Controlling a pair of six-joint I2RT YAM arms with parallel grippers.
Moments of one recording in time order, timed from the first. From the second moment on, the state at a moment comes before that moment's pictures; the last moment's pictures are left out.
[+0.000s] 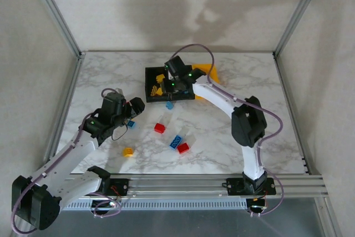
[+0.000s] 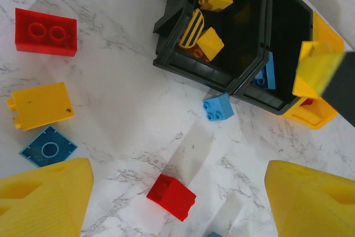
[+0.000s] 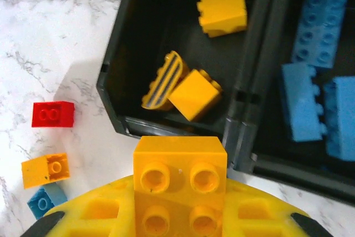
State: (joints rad) left arm -0.39 0.98 0.72 -0.44 -0.06 -0.88; right arm 0.75 2.04 1.80 -0.66 -0.04 0.44
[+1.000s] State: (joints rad) left arm -0.37 0.92 0.72 -0.49 -0.04 -0.90; right arm 0.72 2.52 2.39 -0.76 -0.14 0.48
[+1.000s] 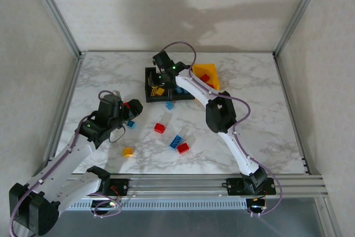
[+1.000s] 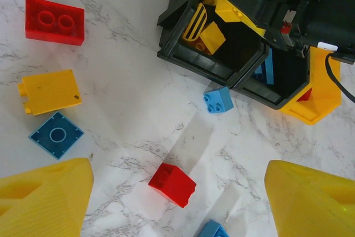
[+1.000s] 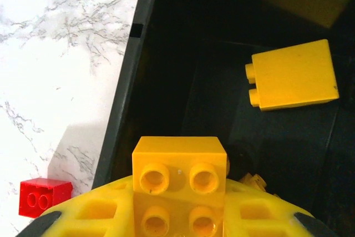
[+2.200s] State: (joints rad) left arm -0.37 0.92 0.67 -0.52 -0.04 -0.93; right arm 0.76 2.01 1.89 -0.59 -0.11 0.45
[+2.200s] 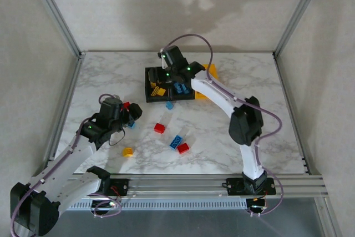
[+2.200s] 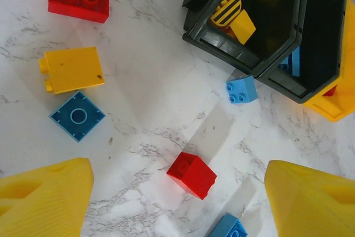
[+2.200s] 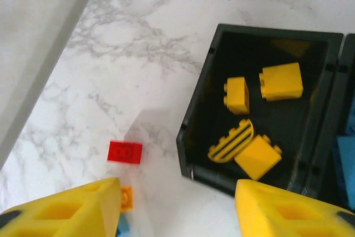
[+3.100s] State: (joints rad) left arm -0.38 0.71 0.49 -0.65 0.02 -1.08; right arm 0.95 1.93 1.38 -0.62 -0.17 0.66
